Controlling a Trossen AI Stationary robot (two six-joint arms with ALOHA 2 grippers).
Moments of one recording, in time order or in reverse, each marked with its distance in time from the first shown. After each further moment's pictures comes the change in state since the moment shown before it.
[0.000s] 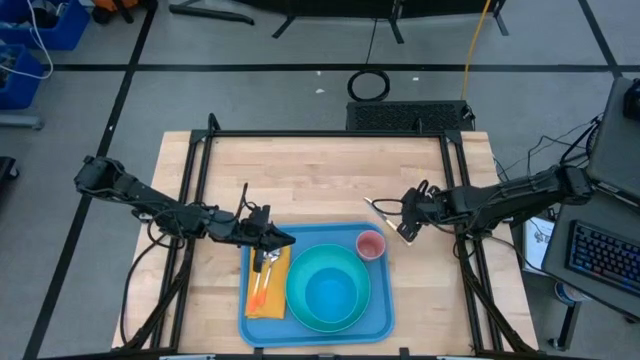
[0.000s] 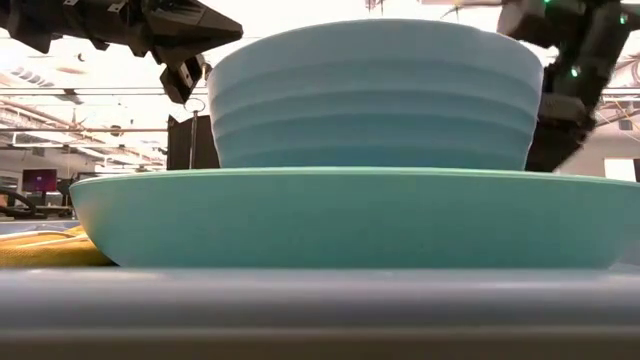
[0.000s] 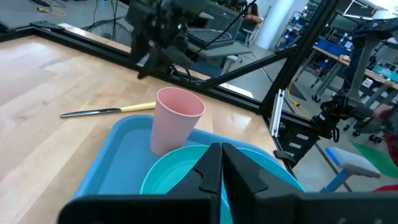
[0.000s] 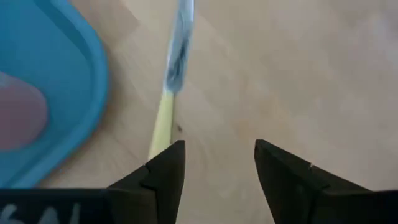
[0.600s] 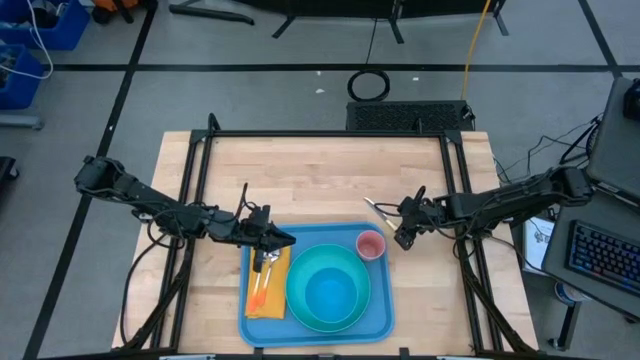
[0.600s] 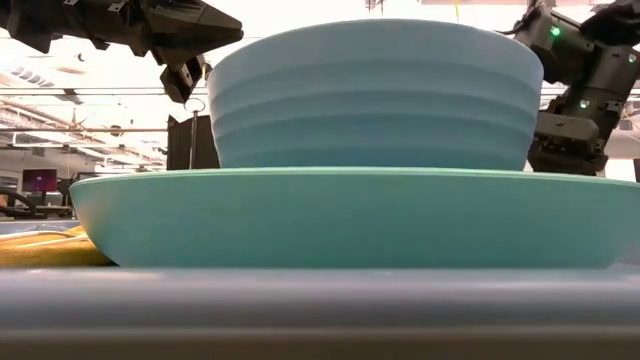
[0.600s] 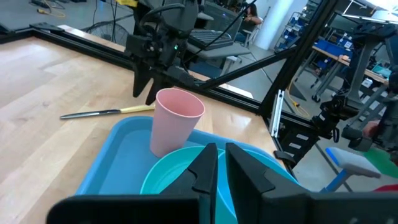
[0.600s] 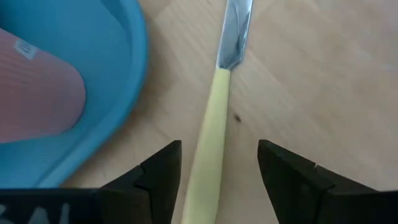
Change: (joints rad) left arm 0.000 0.000 0.000 0.003 0.000 0.006; right arm -0.017 0.000 -0.207 0.358 -0.185 0.016
